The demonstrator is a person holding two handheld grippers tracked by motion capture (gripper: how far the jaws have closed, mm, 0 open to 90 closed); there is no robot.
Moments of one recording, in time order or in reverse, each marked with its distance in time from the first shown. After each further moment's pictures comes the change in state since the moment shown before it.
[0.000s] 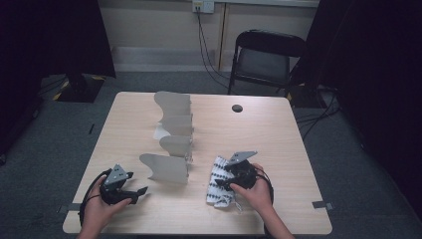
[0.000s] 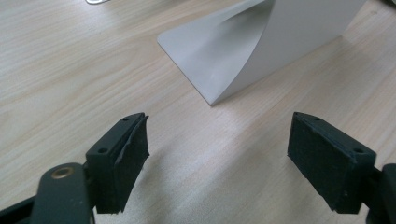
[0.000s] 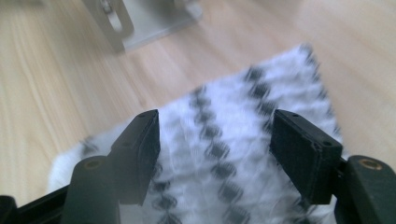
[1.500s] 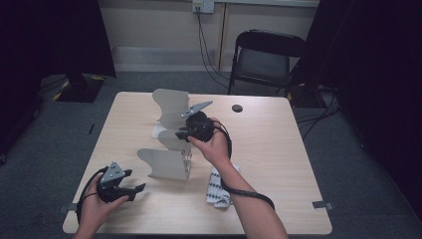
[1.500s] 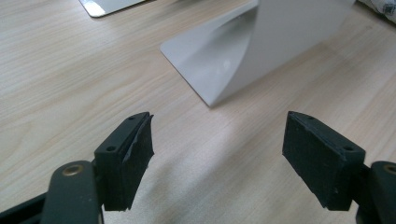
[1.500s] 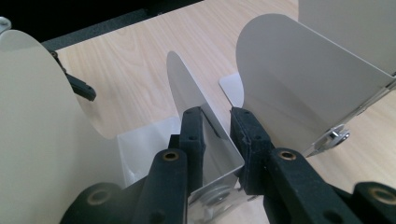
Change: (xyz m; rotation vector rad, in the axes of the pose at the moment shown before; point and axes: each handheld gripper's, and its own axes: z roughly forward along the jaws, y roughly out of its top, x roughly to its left) left arm 0.004 0.006 -0.007 -0.028 -0.002 0.005; right arm 0.015 0.184 0.023 -0.093 0.053 -0.098
